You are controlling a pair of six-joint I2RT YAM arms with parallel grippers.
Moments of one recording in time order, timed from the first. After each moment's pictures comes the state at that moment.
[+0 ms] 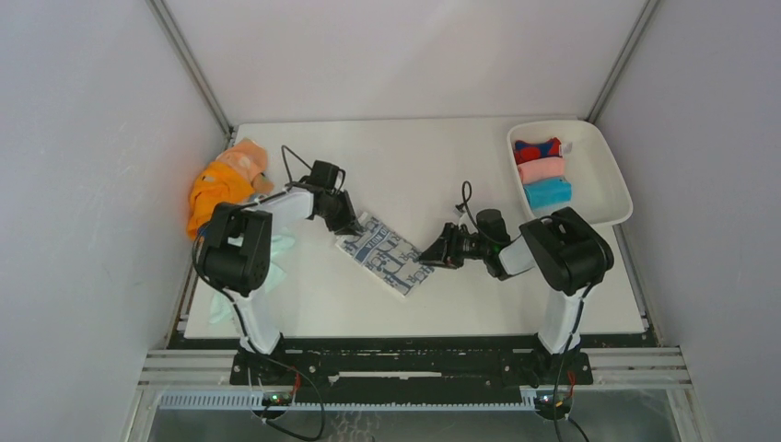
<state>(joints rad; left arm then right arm) -0.28 1.83 1.11 -0.40 0.22 -0.63 0.37 1.89 0.56 0.73 -0.81 0.87</state>
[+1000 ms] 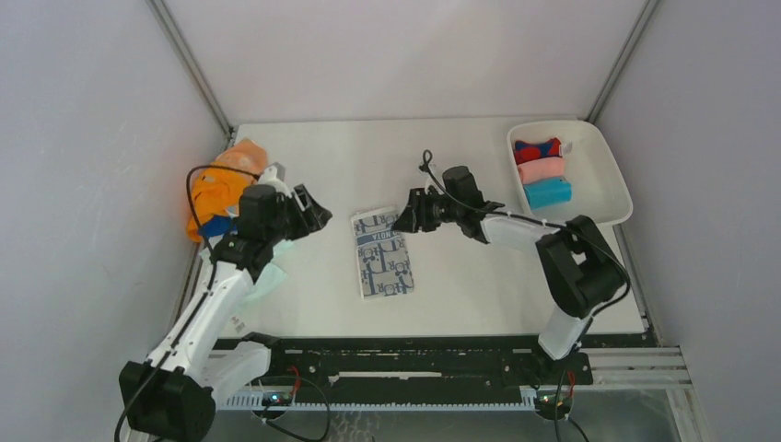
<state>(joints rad) -0.23 1.00 0.84 -0.38 0.10 -0.55 0.54 1.68 0.95 0.15 -0.59 0.53</state>
